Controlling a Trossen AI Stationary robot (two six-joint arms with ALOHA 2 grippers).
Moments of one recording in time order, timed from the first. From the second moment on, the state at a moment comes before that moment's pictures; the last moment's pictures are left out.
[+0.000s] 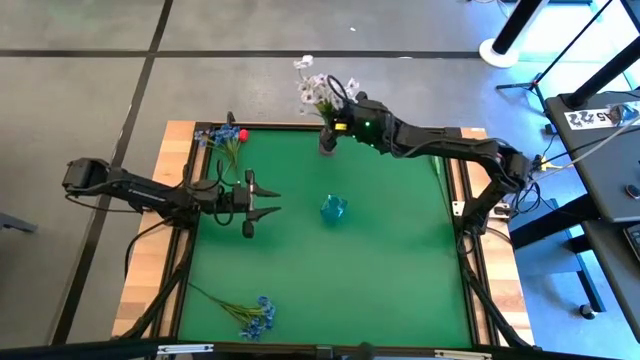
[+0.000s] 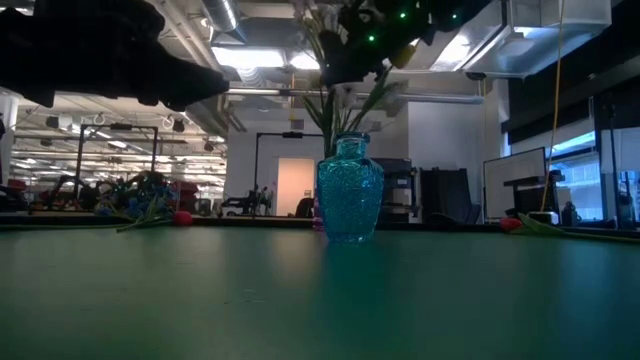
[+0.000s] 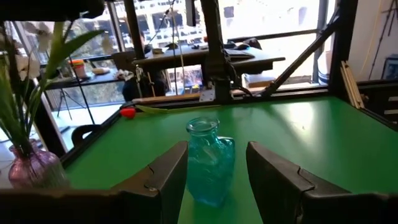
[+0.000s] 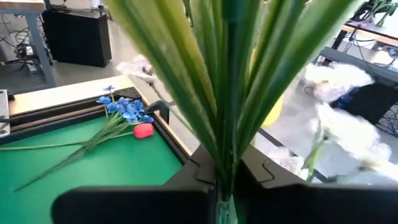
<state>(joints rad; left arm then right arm) -0.01 0.96 0.13 0.79 -0.12 0.12 -0.37 1.67 1.37 0.07 0.29 -0.06</state>
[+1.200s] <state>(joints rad) -0.04 0.96 0.13 0.79 -0.12 0.11 -0.37 1.77 1.37 0.18 0.35 -0.06</state>
